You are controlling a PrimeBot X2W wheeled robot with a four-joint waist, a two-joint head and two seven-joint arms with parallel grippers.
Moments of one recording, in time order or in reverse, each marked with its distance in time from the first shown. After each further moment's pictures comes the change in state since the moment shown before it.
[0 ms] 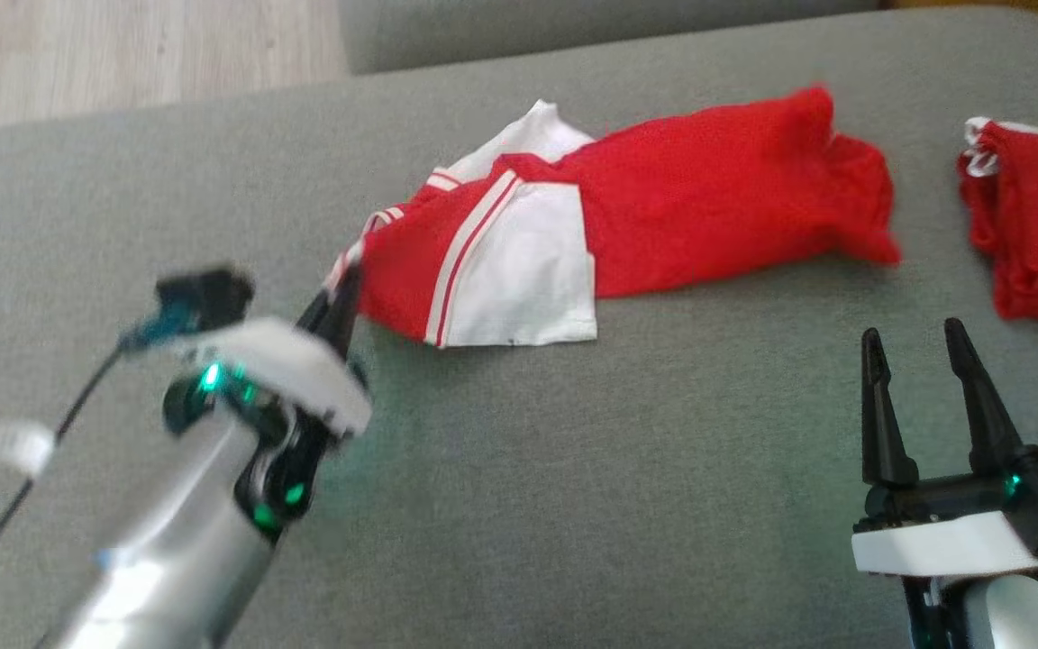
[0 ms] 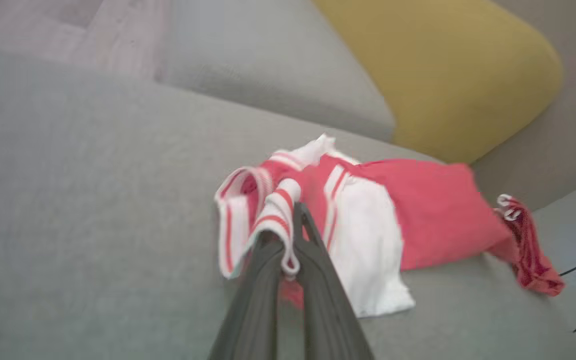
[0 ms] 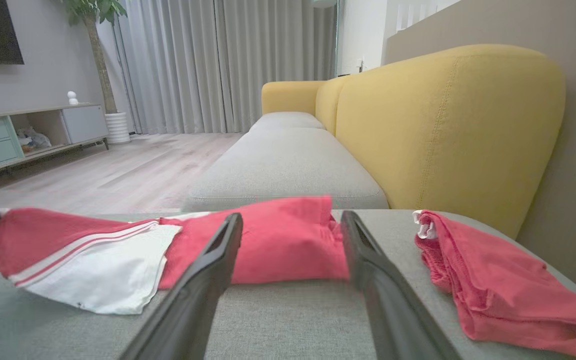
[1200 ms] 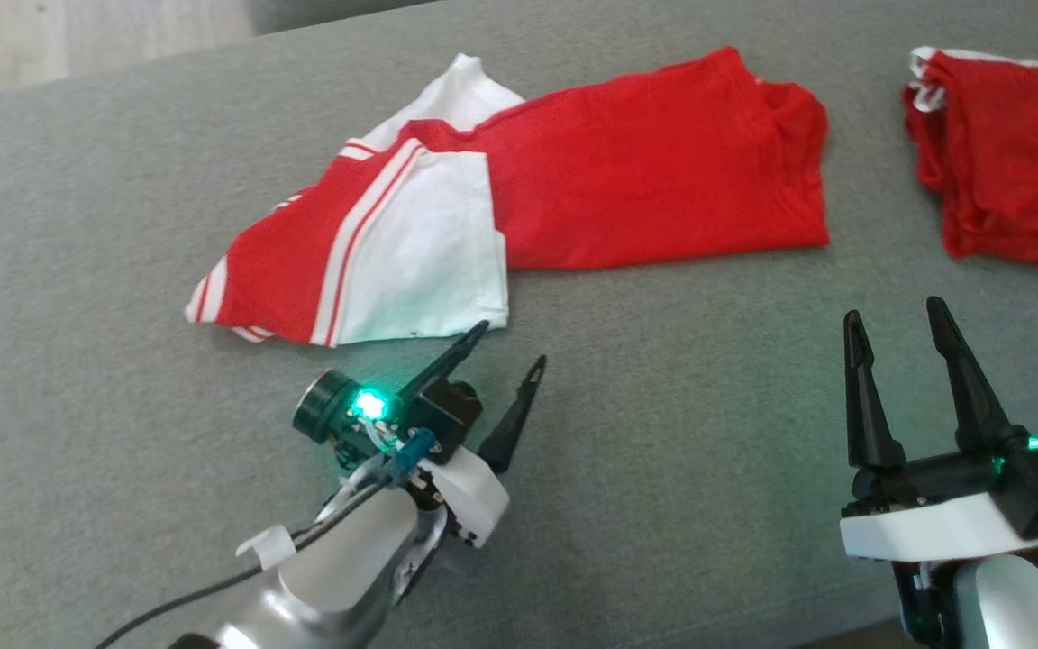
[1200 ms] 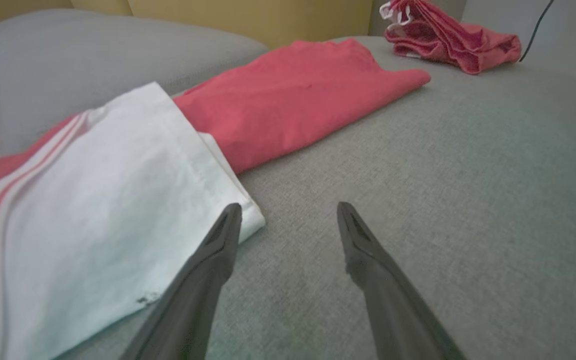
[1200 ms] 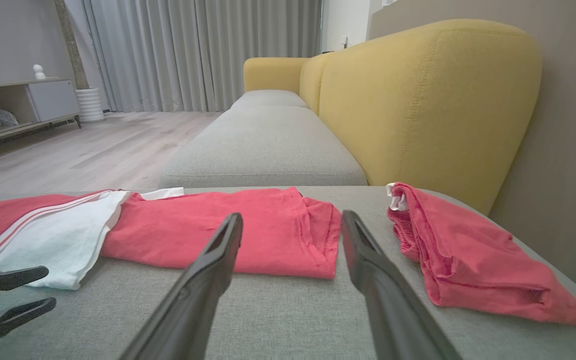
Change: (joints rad) left arm 0.012 -0.161 -0.278 0.178 0.640 0.100 -0.284; right arm -0.037 -0.021 0.038 0.006 0.001 0.000 0.000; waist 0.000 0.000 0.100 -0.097
